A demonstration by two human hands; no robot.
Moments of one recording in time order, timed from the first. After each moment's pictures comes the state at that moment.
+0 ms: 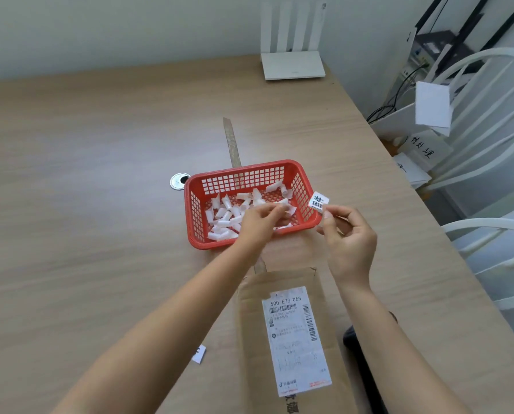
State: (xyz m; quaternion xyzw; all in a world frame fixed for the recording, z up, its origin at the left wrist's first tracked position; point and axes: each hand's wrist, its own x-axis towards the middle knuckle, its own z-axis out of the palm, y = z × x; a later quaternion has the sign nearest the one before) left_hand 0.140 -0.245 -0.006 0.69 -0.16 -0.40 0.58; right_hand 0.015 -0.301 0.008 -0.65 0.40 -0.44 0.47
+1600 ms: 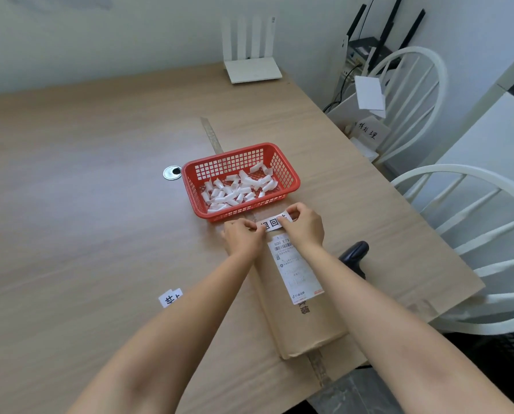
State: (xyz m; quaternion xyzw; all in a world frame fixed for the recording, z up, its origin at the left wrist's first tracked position) left_hand 0.101 -0.157 -0.040 0.86 -0.15 -0.26 0.42; right_hand 0.010 -0.233 -0.029 -0.74 0.54 -0.21 0.35
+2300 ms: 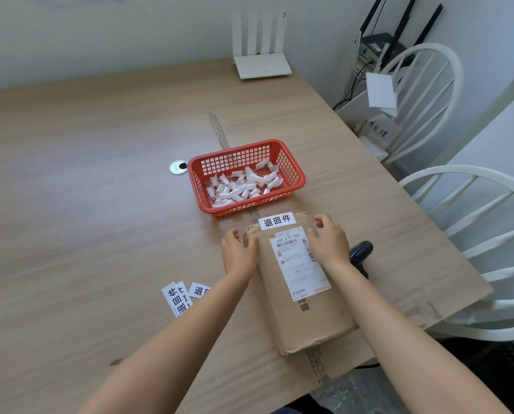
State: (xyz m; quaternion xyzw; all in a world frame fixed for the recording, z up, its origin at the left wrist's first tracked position) left_hand 0.087 -0.121 -0.055 0.82 -0.11 -0.29 0.48; right_hand -0.039 -0.234 -0.037 -0.78 0.54 -0.15 0.30
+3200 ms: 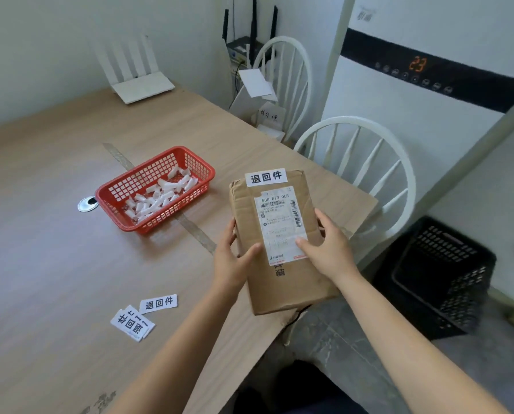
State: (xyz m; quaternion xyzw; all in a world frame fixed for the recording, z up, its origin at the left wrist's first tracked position) left_hand -0.023 -0.076 0.005 0.64 -0.40 -0.41 0.51; right_hand -0.194 -0.126 0.021 -0.65 0.61 -0.29 0.35
